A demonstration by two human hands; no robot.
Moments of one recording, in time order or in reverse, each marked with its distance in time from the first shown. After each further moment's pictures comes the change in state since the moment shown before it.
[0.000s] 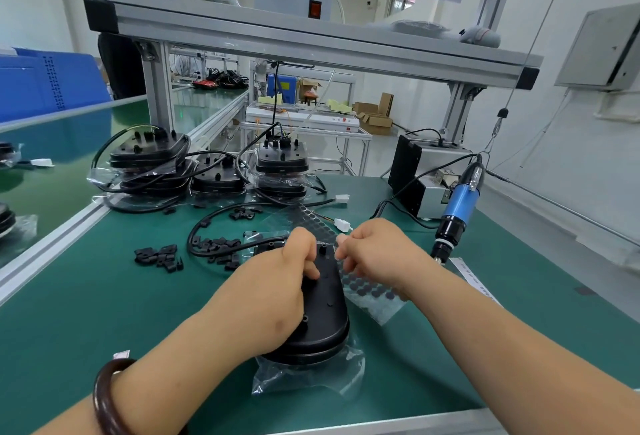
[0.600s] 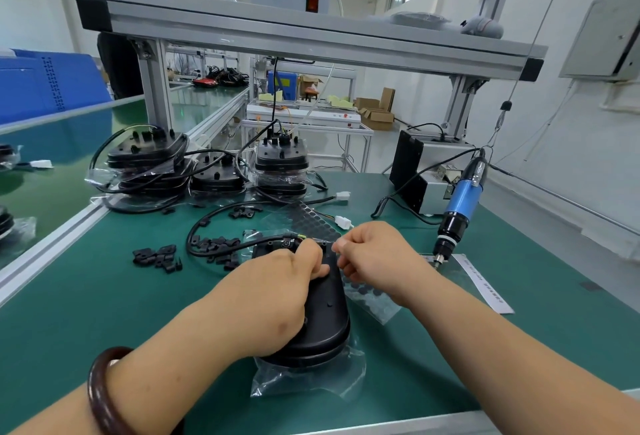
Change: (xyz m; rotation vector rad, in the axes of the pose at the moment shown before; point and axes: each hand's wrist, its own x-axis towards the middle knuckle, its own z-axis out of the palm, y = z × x) left_hand 0.006 0.004 -0.009 0.209 -0.243 0.078; right_hand 0.001 0.007 0.010 0.094 0.039 -0.008
